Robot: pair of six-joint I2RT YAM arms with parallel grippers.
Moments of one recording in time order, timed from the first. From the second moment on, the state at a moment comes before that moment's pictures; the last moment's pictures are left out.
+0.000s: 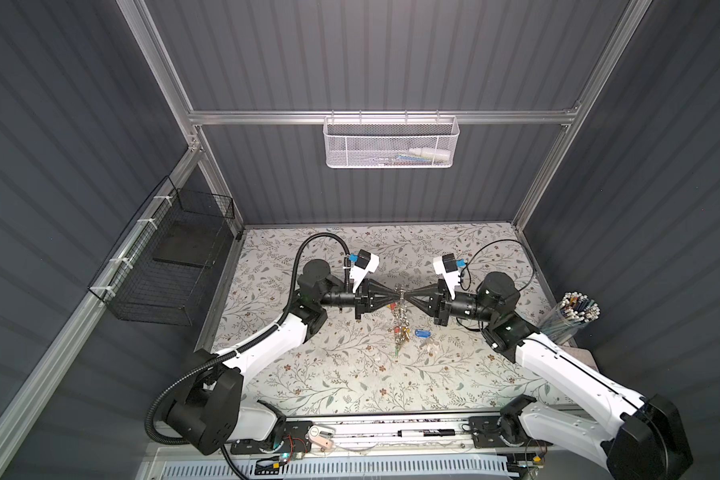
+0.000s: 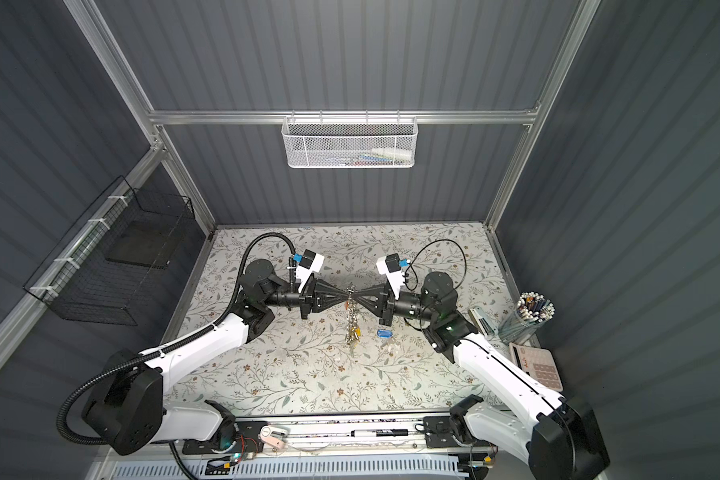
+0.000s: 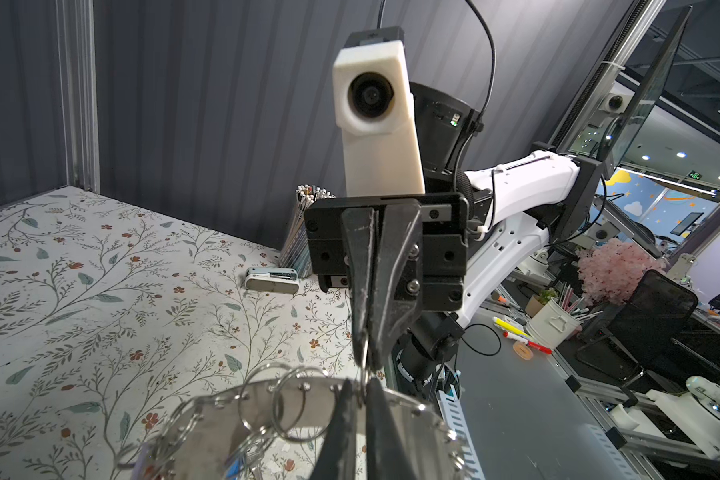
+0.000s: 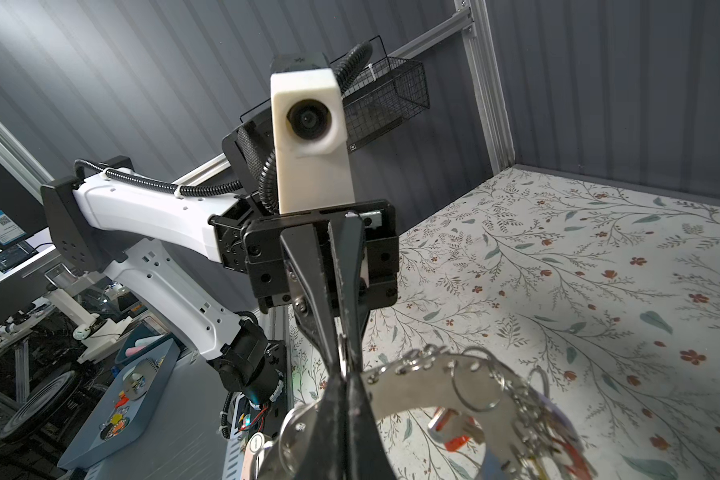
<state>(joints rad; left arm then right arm) -0.57 1.38 0.83 0.60 1.11 -0.38 0.50 1.07 0.67 0.39 -0.86 0.42</state>
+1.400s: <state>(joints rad) -0.63 1.31 1.09 -0.16 0.92 0.01 0.40 1.08 0.61 0.58 -0.92 0.56</state>
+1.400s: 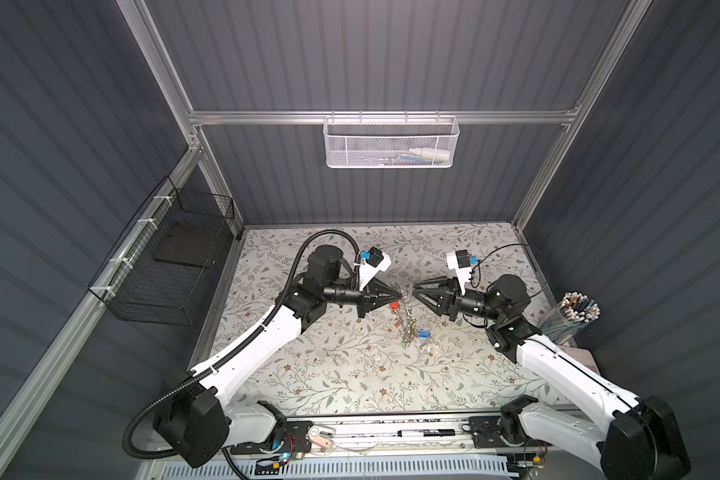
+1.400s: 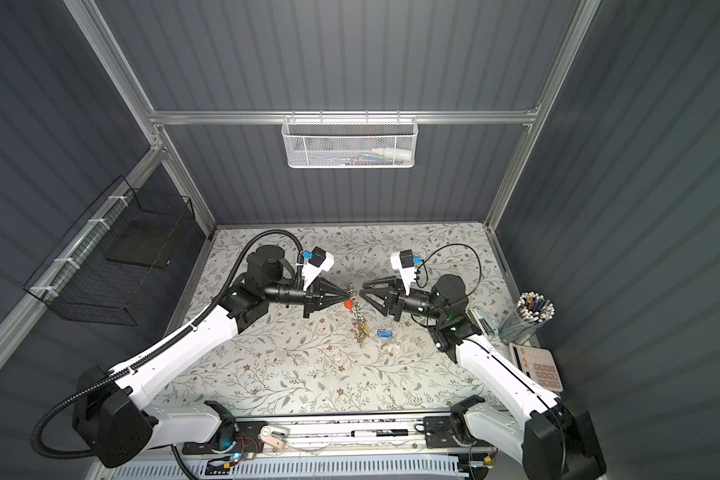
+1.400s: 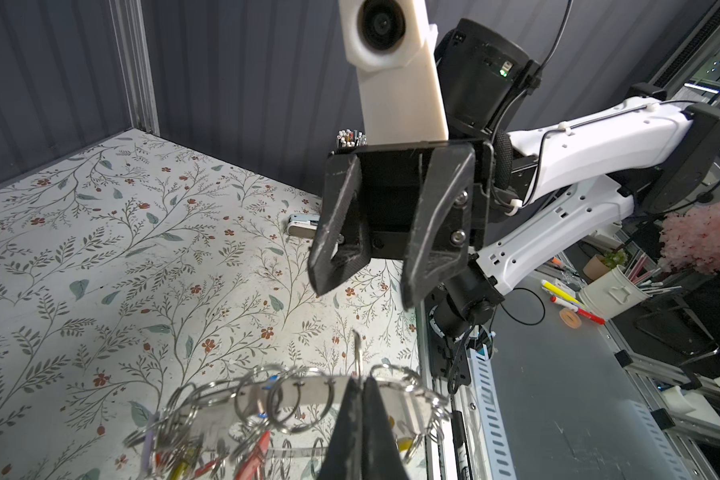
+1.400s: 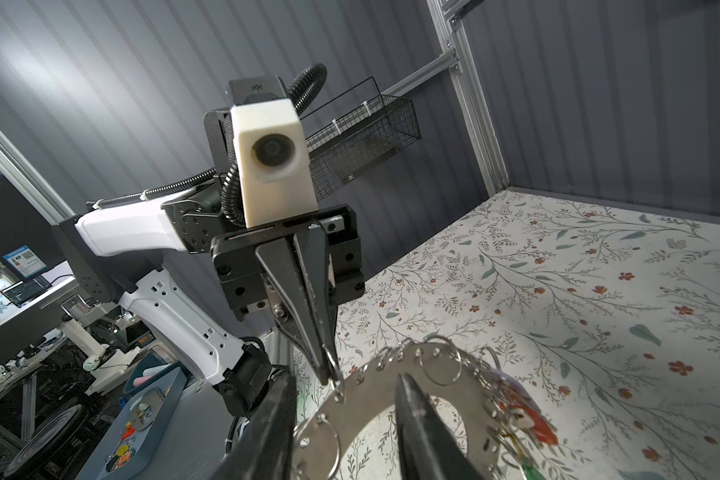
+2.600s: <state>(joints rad) -0.64 1.34 1.13 -0.20 0.92 0.00 0.46 1.11 0.61 0.56 -0.93 0.51</state>
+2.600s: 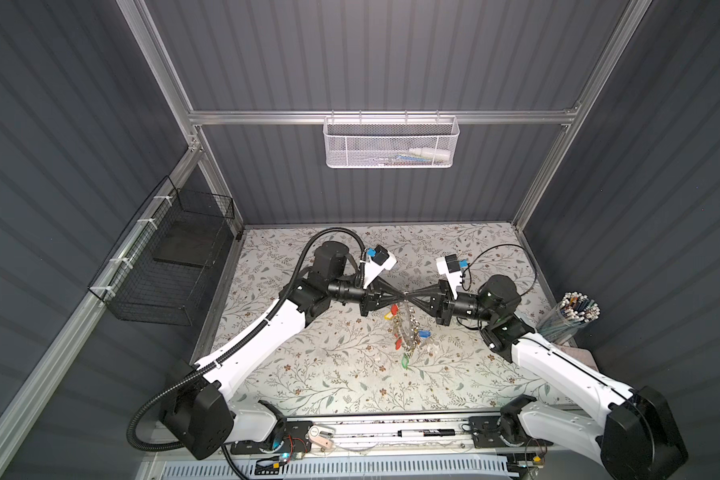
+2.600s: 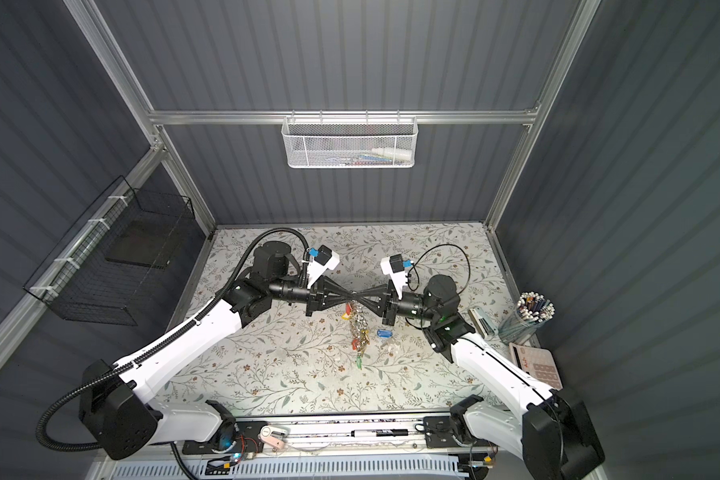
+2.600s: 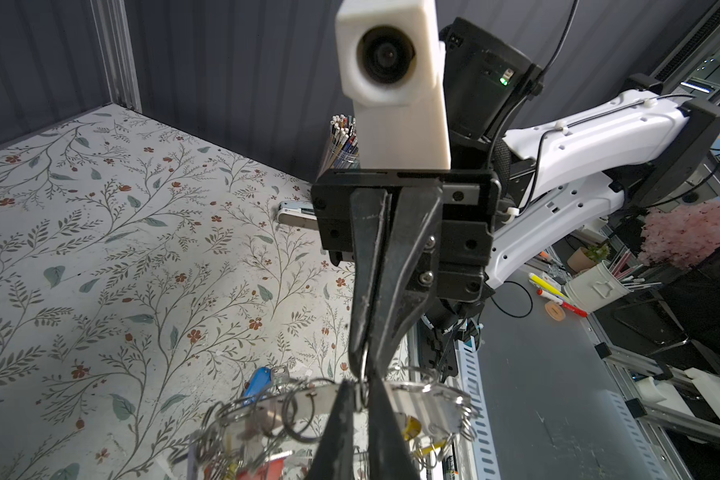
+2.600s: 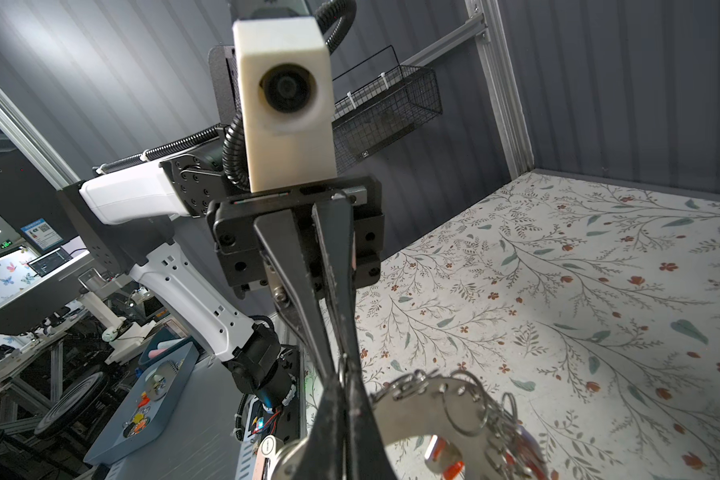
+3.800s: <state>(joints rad) -0.61 1.32 0.87 0.41 1.02 -0.34 0.46 1.11 0.61 0.59 -0.93 0.58</state>
